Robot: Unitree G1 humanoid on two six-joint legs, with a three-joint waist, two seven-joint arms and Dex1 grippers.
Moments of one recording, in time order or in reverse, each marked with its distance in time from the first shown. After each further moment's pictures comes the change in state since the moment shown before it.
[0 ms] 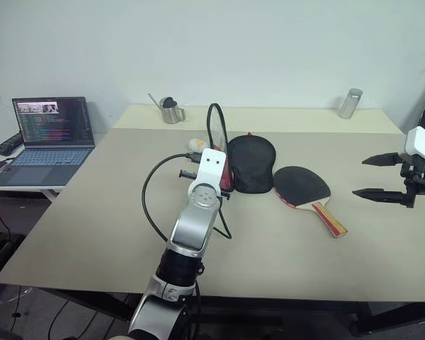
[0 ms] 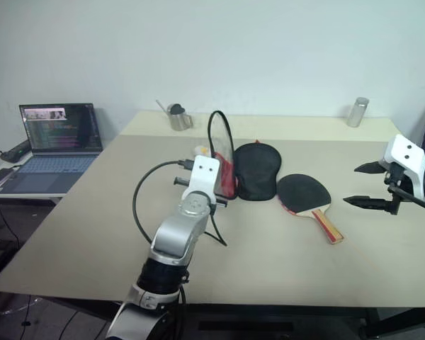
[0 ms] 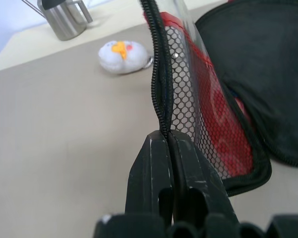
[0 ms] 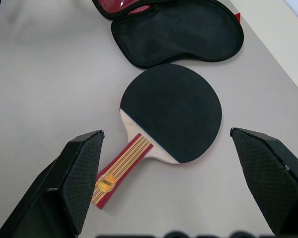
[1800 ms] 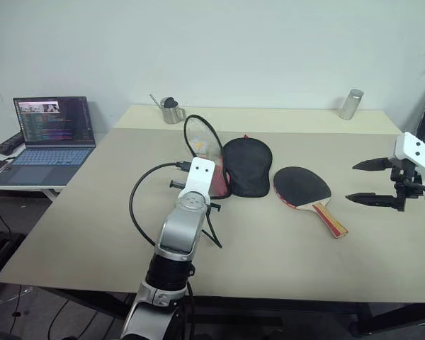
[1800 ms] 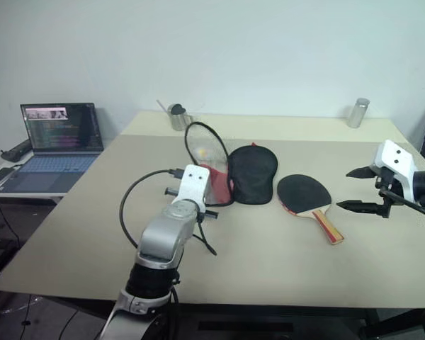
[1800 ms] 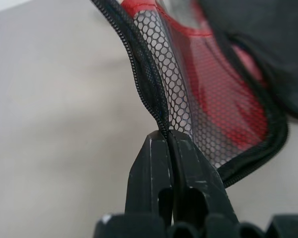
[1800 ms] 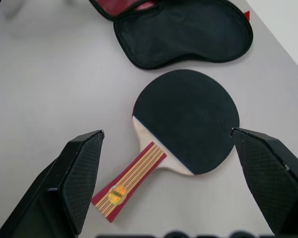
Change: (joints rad) left arm 0.023 0.021 0.094 -0.061 -0.004 0.174 -0.115; right arm -0.035 0.043 0.044 0.019 -0.004 -0.008 0.010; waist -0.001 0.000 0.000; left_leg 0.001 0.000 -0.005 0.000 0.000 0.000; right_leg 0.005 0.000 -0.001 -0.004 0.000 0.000
